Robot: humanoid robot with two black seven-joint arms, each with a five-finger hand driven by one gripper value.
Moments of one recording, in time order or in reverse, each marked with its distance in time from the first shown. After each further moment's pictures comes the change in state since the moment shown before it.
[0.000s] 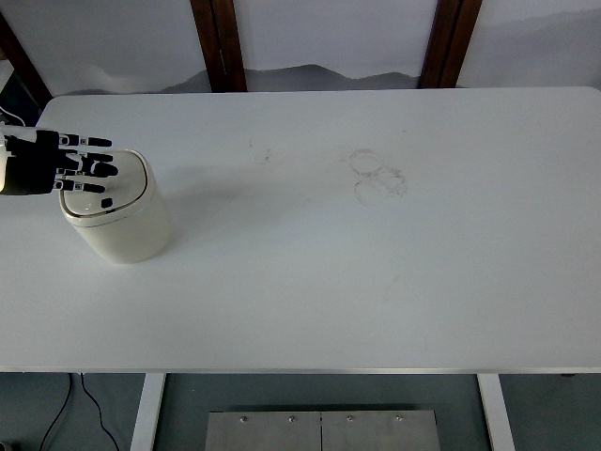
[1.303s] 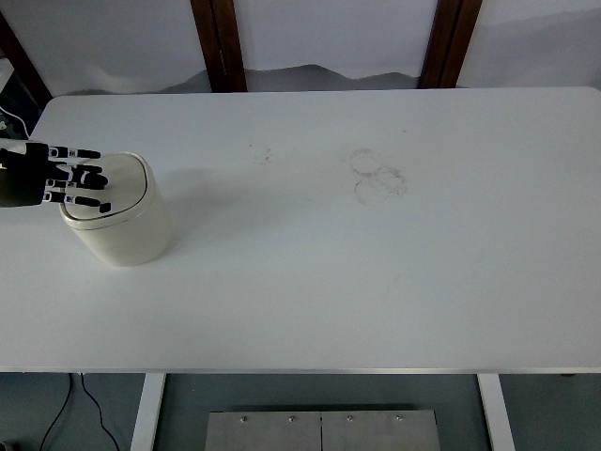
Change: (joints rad) left arm 0.037 0.020 0.000 0.009 0.001 0.000 0.000; right arm 0.000 0.000 0.000 0.000 0.000 0.000 0.000
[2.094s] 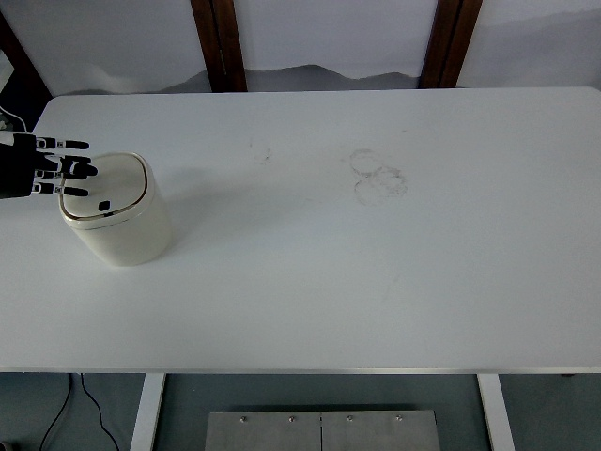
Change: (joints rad) left arm -0.031 0.006 0.000 0.024 0.000 -0.001 0.000; right arm 0.000 0.000 0.001 0.000 0.000 0.000 0.000
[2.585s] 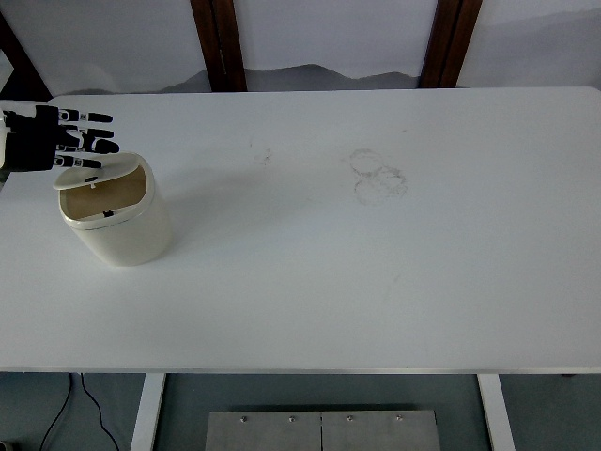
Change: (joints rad) left arm -0.057 -0.050 0.000 -0.002 0.001 0.000 0.000; right arm 0.000 0.000 0.000 0.000 0.000 0.000 0.000
